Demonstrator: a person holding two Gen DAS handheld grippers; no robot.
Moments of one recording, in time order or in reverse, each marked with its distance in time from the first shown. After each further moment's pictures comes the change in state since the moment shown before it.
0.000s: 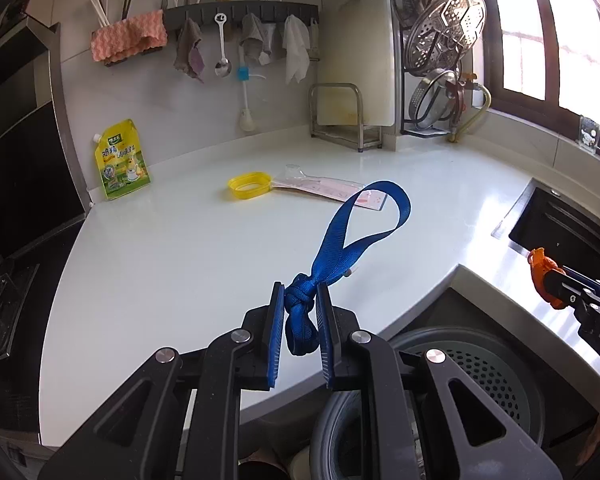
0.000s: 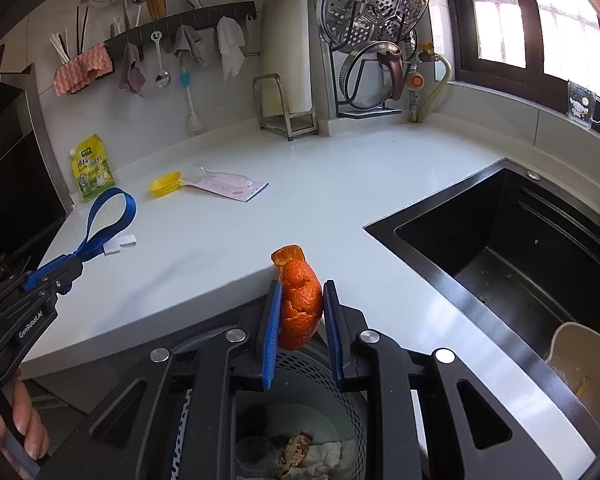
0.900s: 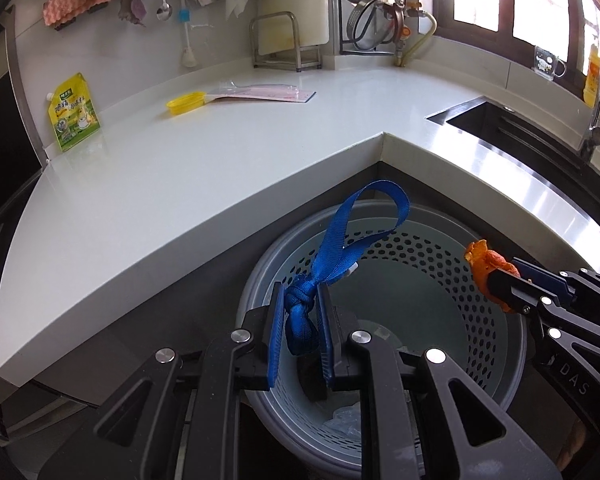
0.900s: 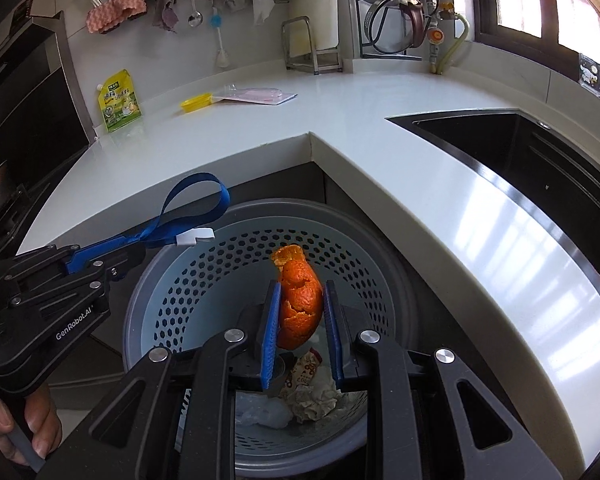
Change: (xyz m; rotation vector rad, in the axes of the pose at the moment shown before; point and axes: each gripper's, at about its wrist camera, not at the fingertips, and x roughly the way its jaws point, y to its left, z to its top) left arm -0.006 -0.048 -0.083 0.083 0.207 -0.135; right arm -0.009 0.013 -0.088 -0.052 0.159 0.076
